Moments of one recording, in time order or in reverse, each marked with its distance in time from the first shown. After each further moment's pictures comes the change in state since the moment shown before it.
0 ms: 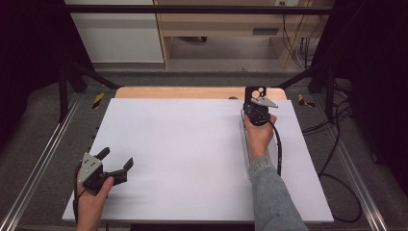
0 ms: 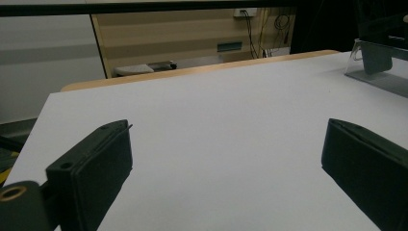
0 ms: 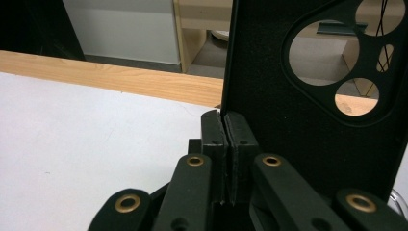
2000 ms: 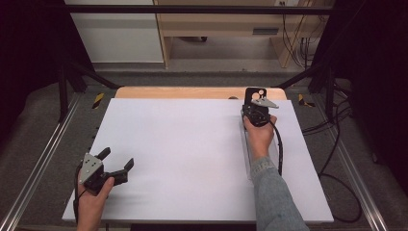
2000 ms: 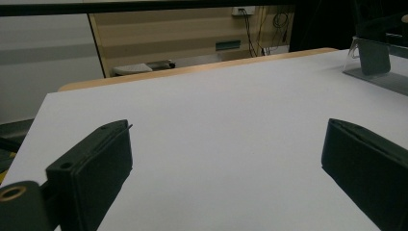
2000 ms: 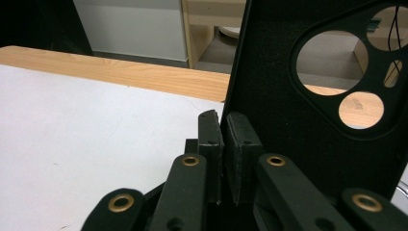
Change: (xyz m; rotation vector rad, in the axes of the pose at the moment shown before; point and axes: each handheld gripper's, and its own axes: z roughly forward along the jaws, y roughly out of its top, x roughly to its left) left arm -0.001 0.000 0.000 0.004 -0.007 0.008; right arm -0.002 -0.003 0.000 0.016 0.036 0.006
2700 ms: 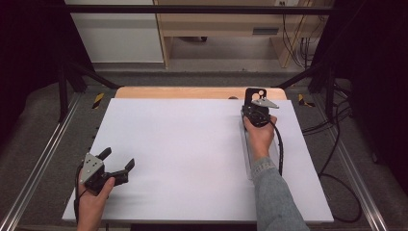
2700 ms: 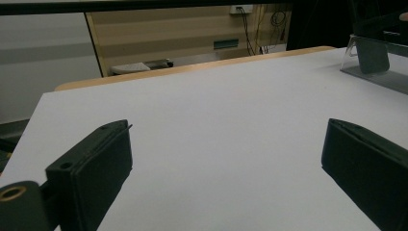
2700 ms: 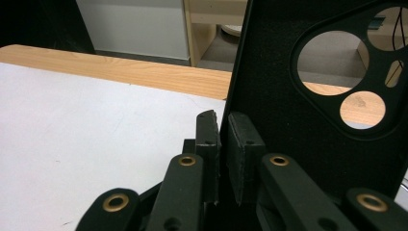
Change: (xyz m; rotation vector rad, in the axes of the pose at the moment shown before) left arm -0.001 0.000 0.001 0.006 -0.008 0.003; right arm -0.001 -0.001 0.000 0.004 0.010 0.001
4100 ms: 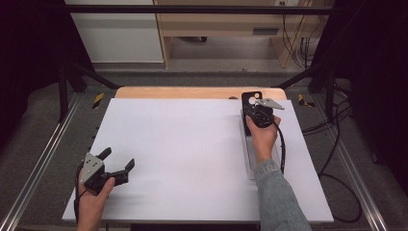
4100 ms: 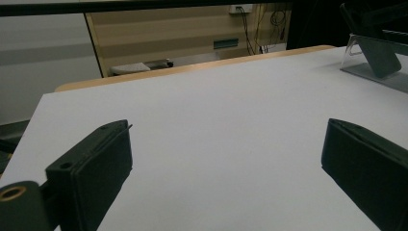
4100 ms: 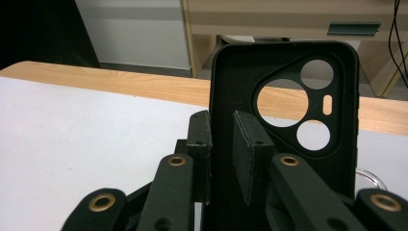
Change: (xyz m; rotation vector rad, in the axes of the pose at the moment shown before) left arm -0.001 0.000 0.000 0.002 0.000 0.010; right arm -0.002 0.005 -0.016 -0.041 0.004 0.023
